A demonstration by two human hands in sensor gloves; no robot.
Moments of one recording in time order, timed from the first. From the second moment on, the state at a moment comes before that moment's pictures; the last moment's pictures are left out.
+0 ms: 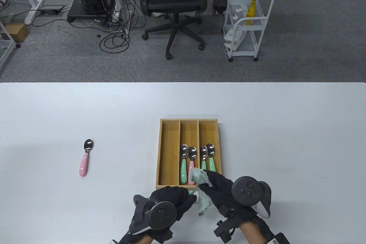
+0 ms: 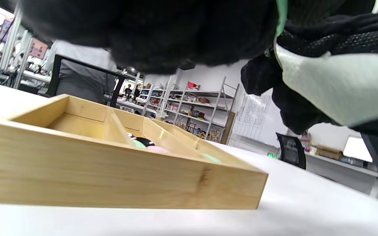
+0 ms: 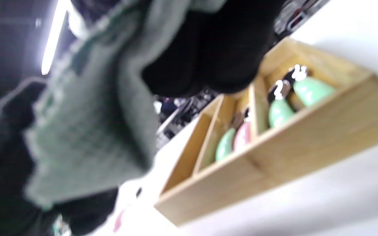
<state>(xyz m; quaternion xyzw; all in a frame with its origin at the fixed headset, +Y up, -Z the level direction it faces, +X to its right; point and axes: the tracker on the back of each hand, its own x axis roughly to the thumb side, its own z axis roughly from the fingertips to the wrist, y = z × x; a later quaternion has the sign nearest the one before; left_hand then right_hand) -0.103 -0.705 -0.184 0.09 -0.27 0.16 0.95 0.119 -0.709 -0.218 0.19 0.03 0.90 0.39</state>
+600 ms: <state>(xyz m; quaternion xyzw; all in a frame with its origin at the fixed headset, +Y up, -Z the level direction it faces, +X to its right) -0.094 -0.713 -0.181 0.06 -0.27 0.15 0.95 0.114 -0.704 -0.218 0.22 0.03 0.94 0.27</state>
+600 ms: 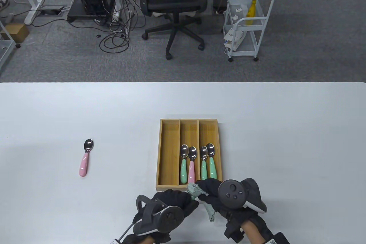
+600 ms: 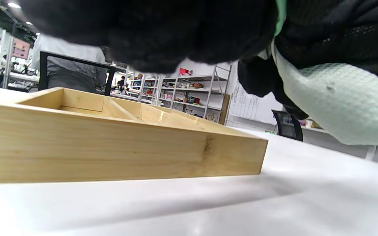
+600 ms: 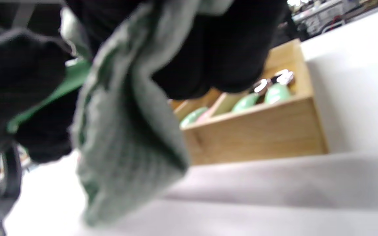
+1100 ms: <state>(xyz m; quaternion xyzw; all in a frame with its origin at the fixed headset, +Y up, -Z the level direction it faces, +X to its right) -0.098 -0.710 -0.186 0.06 -0.23 0.24 0.94 0.131 -0.711 -0.219 0.11 0.02 0.86 0.49</state>
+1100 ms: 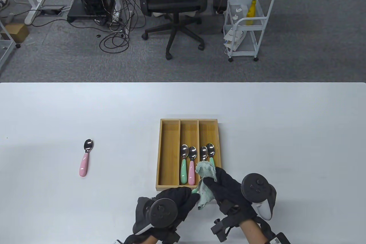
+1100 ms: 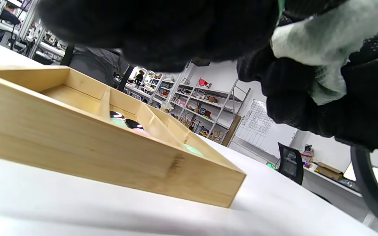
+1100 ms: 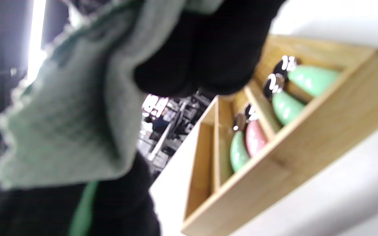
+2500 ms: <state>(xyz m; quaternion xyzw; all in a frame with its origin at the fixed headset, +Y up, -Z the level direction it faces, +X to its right) -0.099 -0.699 -0.176 0.09 -0.22 0.28 0.93 0.125 -0.702 -0.207 0.13 0.00 0.82 0.55</state>
